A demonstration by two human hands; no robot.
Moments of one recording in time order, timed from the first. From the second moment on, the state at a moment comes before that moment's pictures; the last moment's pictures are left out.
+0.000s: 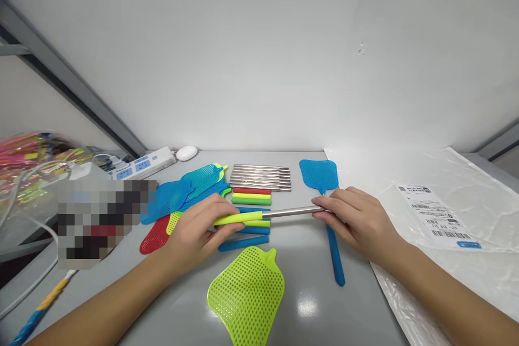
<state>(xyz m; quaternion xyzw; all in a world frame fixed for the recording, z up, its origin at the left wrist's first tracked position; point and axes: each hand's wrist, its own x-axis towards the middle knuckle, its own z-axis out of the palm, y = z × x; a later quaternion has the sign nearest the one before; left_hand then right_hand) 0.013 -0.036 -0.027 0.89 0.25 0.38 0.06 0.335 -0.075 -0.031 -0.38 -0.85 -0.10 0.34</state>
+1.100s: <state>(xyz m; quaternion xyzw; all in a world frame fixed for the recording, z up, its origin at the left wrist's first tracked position) 0.017 -0.047 -0.034 0.86 0.21 0.43 0.18 0.323 -0.080 -0.039 -0.37 -0.87 -0.05 0.33</state>
